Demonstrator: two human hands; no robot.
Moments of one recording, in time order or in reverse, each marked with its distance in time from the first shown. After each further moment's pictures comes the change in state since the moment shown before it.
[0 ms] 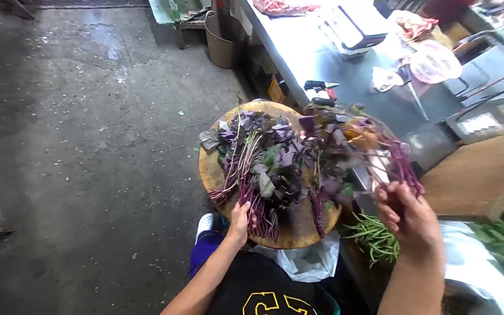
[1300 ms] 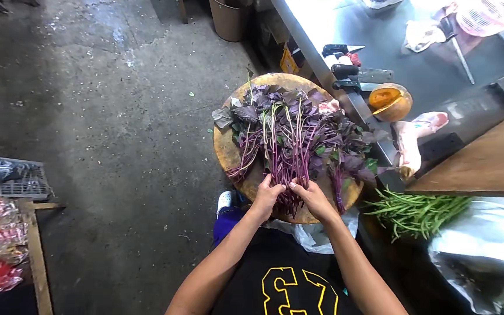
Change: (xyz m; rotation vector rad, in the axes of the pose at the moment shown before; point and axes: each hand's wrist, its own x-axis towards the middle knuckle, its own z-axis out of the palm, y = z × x) left_hand -0.008 0.009 0.010 0.204 -0.283 0.125; right_hand 0.003 0.184 0.117 -0.271 -0.168 0.361
